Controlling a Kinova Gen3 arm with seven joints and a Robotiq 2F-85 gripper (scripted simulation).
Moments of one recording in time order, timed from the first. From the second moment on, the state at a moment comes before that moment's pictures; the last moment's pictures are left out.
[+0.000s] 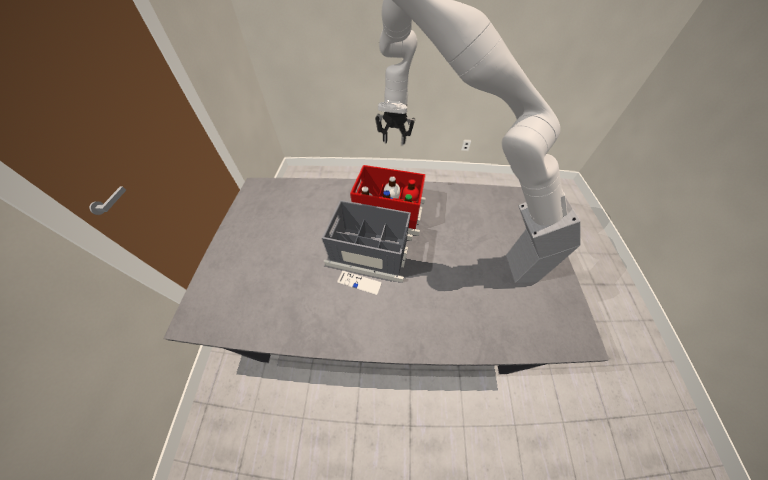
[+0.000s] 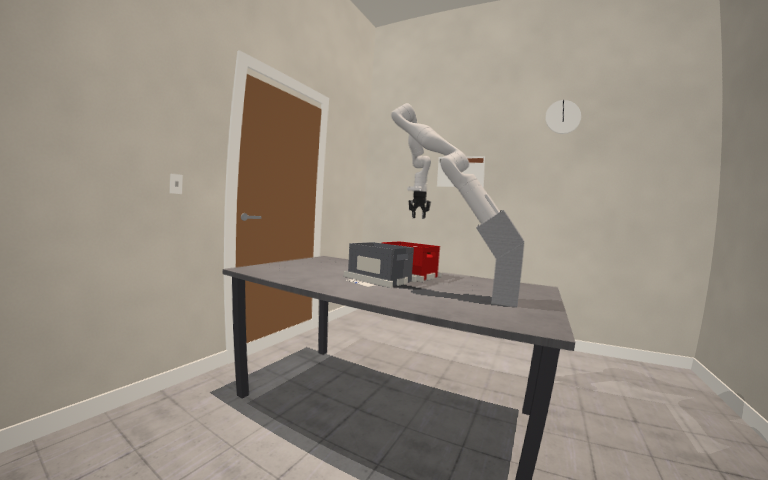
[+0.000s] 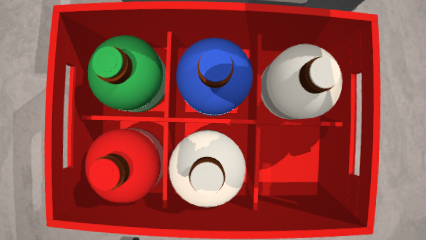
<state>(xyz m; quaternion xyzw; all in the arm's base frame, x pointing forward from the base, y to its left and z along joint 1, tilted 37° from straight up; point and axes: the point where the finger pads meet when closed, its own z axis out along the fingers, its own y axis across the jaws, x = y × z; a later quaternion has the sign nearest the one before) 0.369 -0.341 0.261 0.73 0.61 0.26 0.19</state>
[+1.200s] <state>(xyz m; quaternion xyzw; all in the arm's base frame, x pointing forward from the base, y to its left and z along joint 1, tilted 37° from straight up) 0.376 -0.337 0.261 0.71 0.63 0.25 0.20</state>
